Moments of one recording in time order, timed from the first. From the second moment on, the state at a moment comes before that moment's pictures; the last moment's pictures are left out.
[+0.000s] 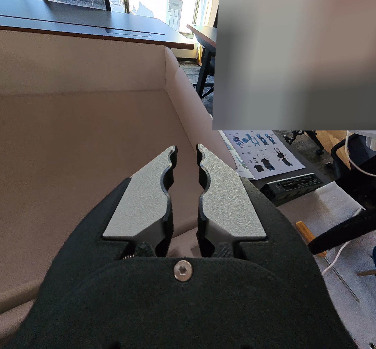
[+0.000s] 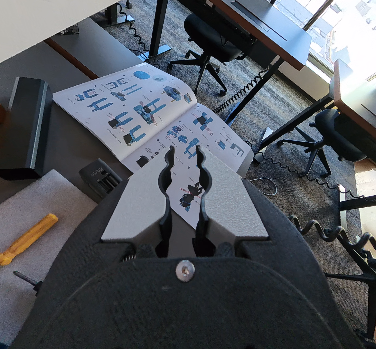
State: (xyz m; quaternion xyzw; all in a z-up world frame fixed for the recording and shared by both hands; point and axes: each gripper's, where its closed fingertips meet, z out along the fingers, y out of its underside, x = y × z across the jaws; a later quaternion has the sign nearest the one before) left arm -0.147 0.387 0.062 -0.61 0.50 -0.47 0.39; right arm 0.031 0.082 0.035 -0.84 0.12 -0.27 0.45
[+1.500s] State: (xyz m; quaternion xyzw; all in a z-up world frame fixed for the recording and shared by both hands) left arm -0.122 0.369 0.077 -0.58 0.51 -0.49 0.40; right arm 0.035 0.059 0.037 -0.83 0.14 -0.28 0.46
